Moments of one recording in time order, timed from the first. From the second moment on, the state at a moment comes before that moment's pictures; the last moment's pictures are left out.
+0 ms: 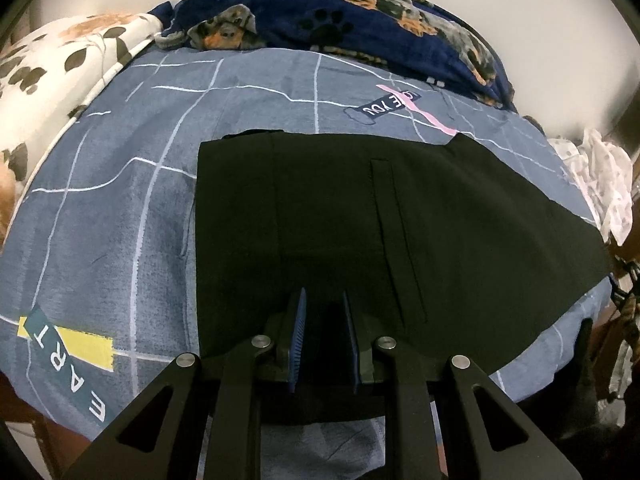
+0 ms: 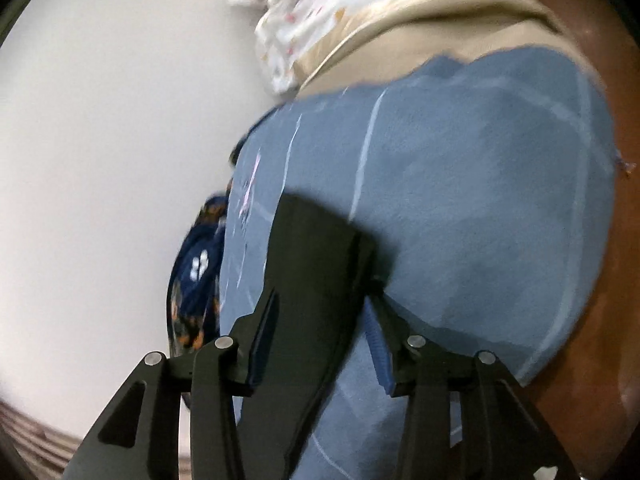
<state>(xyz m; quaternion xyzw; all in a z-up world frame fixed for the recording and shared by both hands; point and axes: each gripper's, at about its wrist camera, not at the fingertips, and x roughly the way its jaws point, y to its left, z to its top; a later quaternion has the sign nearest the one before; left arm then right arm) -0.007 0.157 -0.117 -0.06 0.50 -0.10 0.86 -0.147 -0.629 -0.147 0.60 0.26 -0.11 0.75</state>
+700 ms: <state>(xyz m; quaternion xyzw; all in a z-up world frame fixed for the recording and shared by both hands) -0.006 0.159 -0.118 -0.07 0.49 -0.10 0.86 -0.118 -0.609 -0.119 0.51 0.32 -0.12 0.79</state>
